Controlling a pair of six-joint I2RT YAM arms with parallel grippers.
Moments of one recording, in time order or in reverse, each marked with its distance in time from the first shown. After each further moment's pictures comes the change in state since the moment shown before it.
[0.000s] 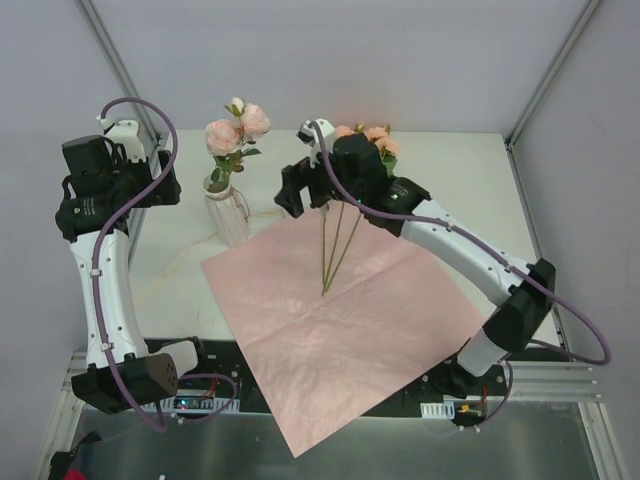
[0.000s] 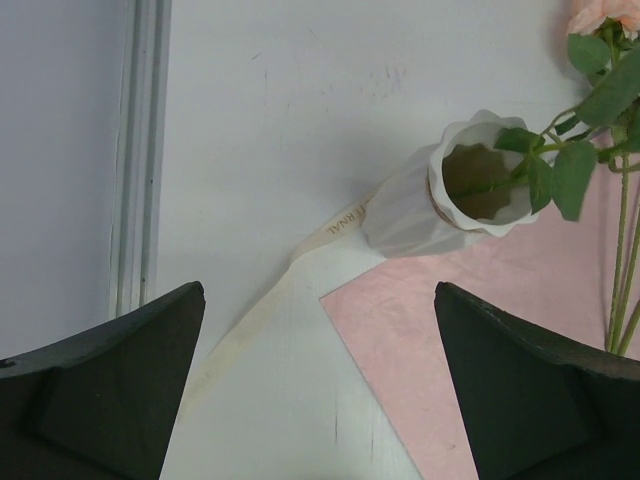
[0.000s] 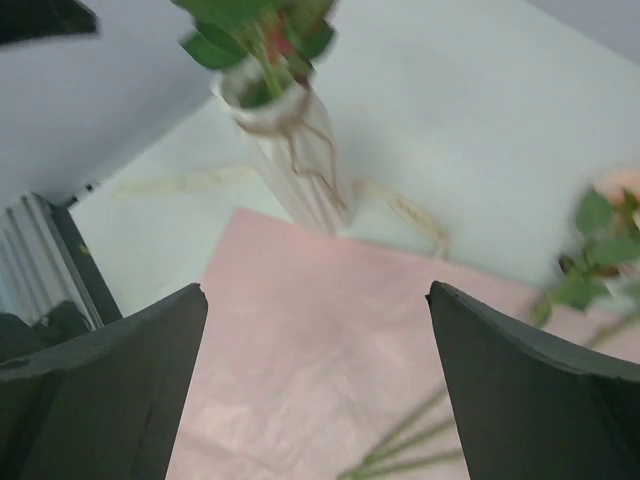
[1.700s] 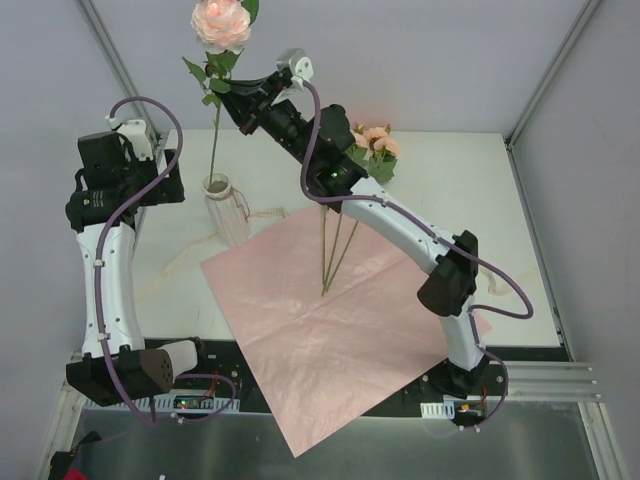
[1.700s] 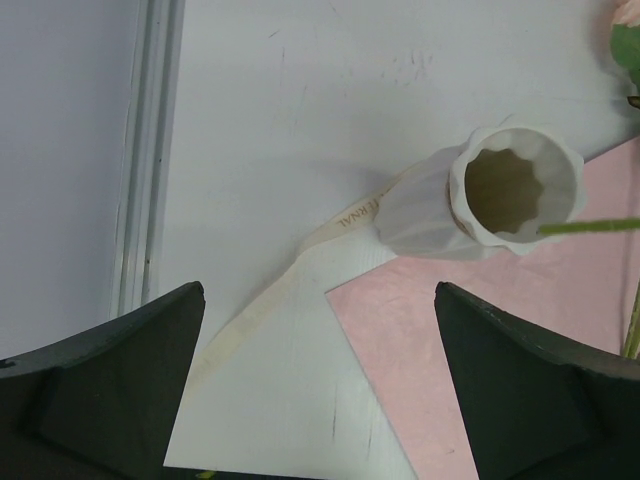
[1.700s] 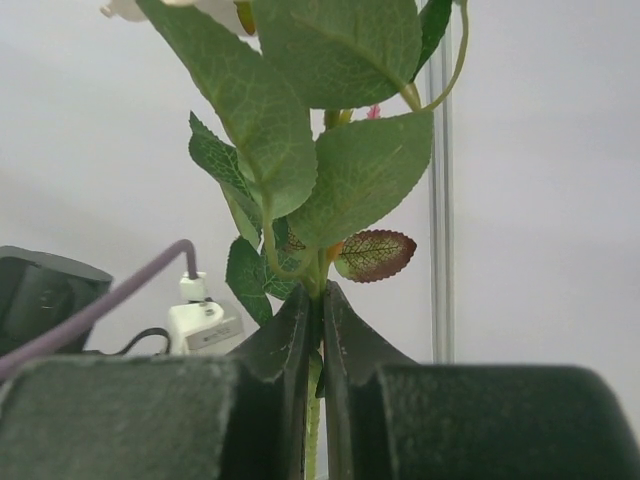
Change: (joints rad) left arm -0.080 0.044 0.008 0.002 -0.145 -0.048; right arm 0.051 0.329 0.425 0.787 0.033 0.051
